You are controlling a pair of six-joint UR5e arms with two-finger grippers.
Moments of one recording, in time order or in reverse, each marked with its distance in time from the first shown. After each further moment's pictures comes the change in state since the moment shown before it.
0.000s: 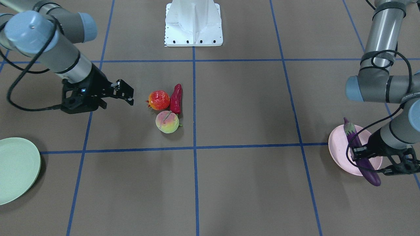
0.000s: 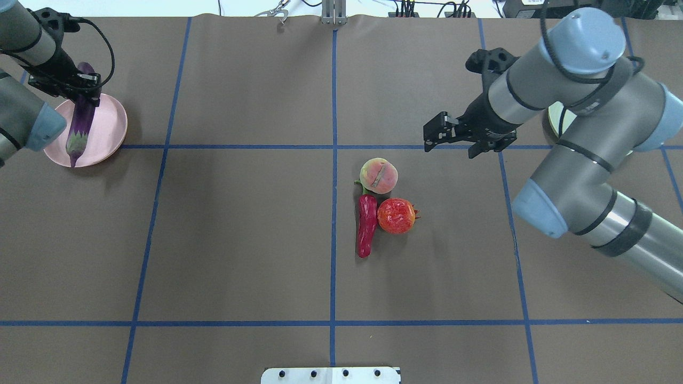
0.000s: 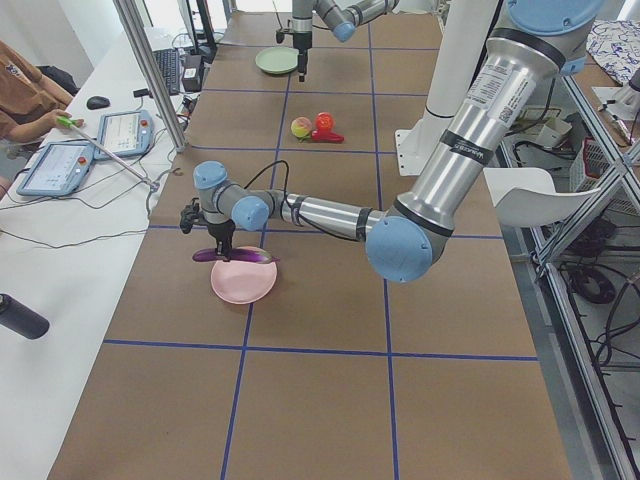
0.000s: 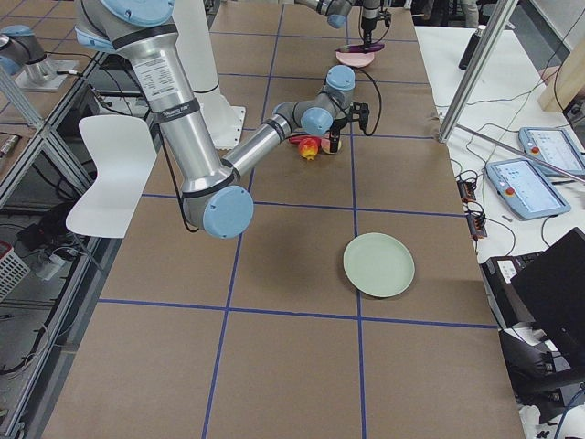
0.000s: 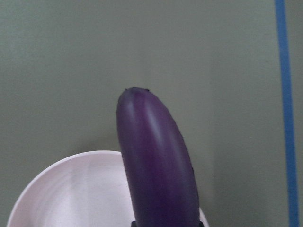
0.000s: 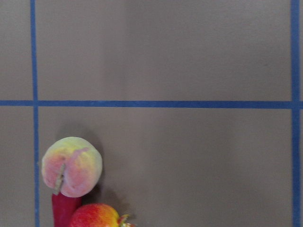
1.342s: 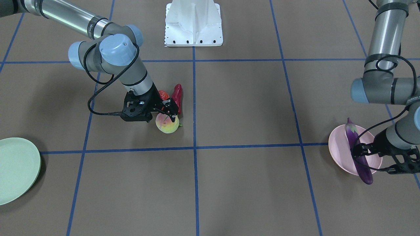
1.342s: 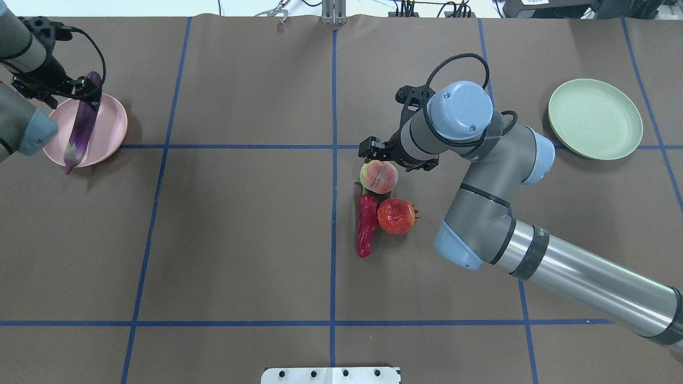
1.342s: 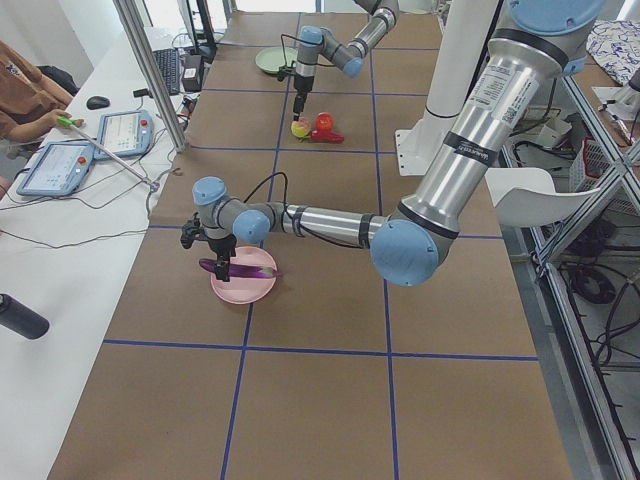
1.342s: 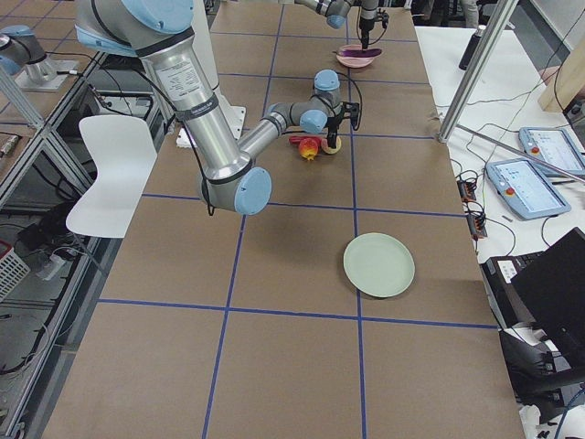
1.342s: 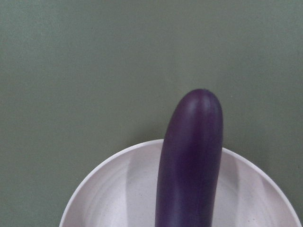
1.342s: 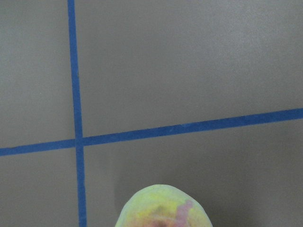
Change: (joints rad) left arm -0.005 0.020 -0.001 -0.014 -0.007 0.033; right arm -0.166 0.130 -0.245 0.184 -0.272 0.187
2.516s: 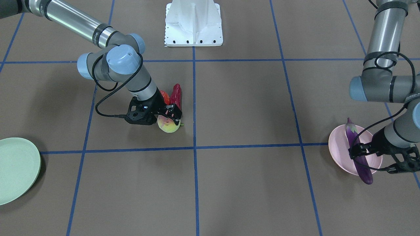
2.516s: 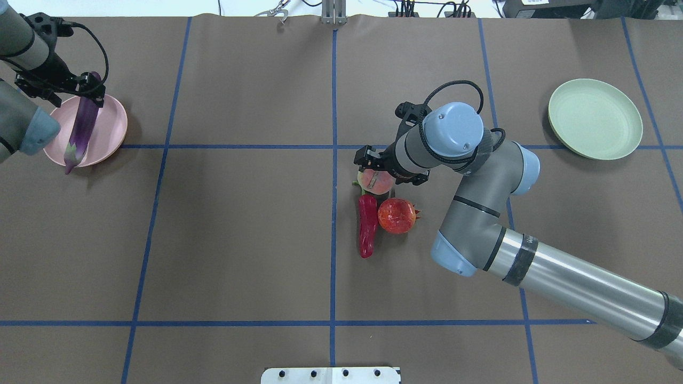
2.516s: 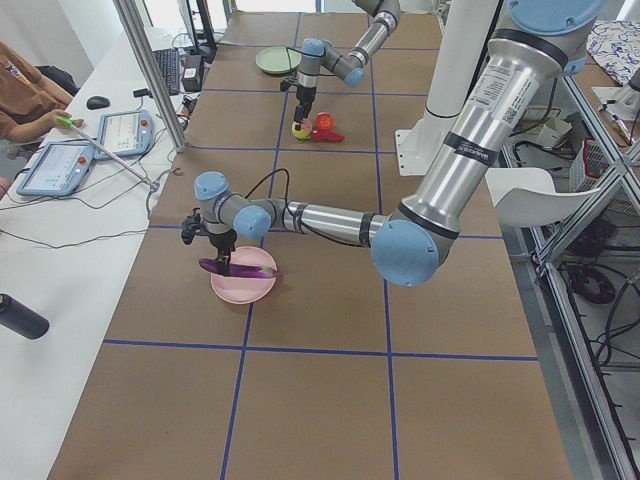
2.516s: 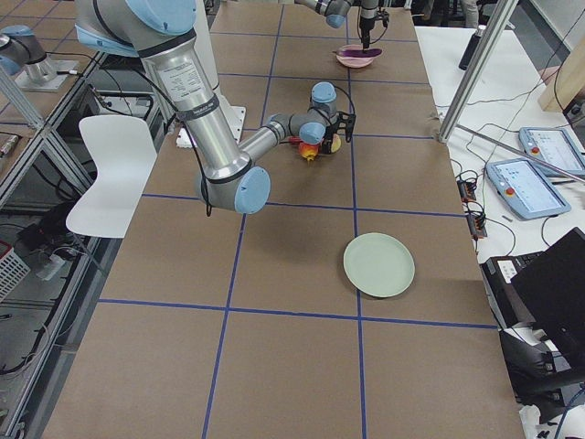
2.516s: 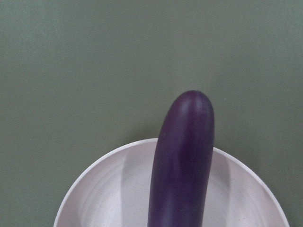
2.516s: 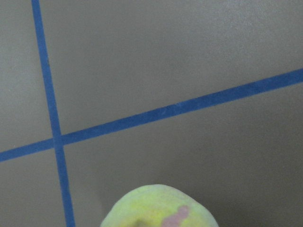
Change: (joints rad) left arm 0.005 -0.001 -0.037 0.001 -0.001 -0.076; right arm -0.022 0.003 -0.076 0.132 0.003 0.159
